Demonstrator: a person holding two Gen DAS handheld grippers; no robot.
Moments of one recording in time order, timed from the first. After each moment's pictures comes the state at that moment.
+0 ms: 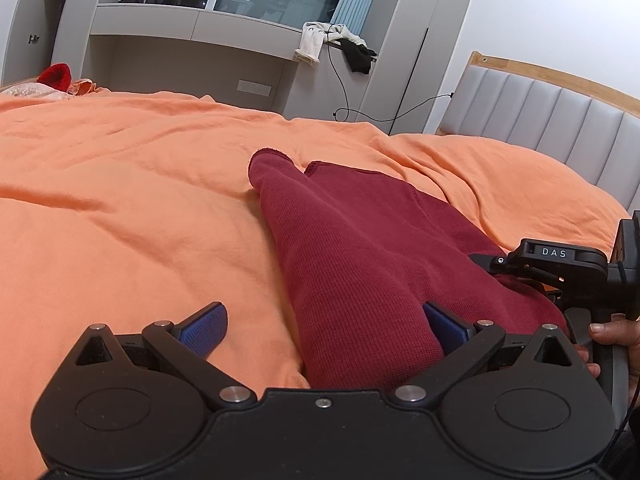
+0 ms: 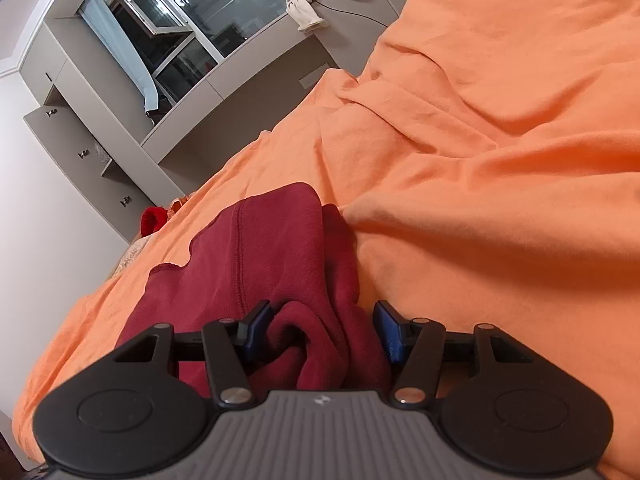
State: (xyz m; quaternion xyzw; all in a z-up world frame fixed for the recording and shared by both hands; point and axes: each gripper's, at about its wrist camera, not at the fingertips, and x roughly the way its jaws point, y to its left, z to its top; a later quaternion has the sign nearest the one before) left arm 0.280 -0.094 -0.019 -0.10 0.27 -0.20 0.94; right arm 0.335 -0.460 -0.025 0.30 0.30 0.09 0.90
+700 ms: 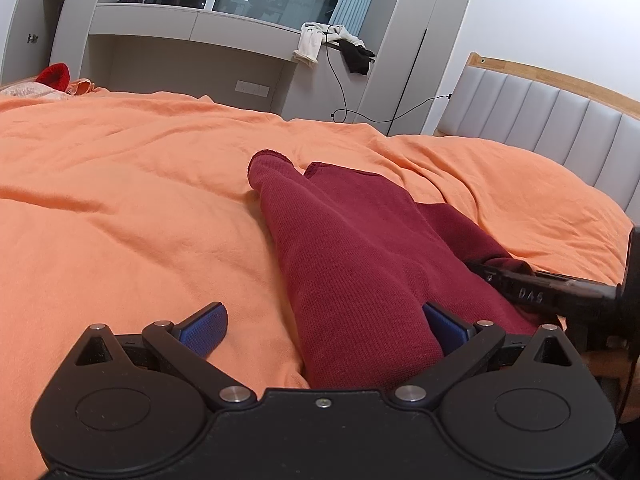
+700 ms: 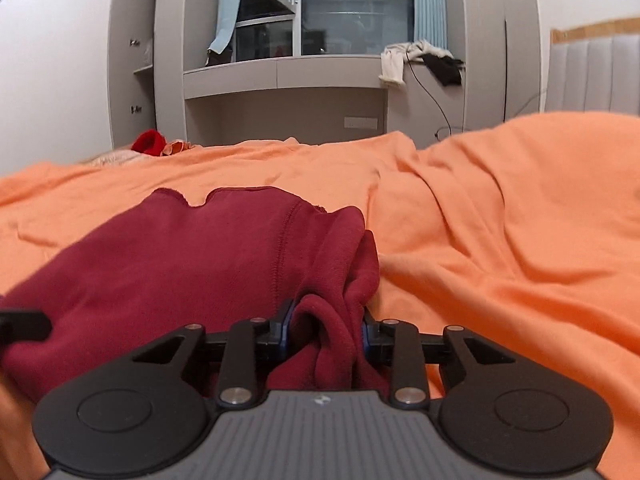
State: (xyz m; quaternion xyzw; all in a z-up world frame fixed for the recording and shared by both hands) left arm 0.280 -0.091 -0.018 -0.10 0.27 -0.20 0.94; right arm 0.306 -0.384 -0.001 0.00 0.23 0.07 0.97
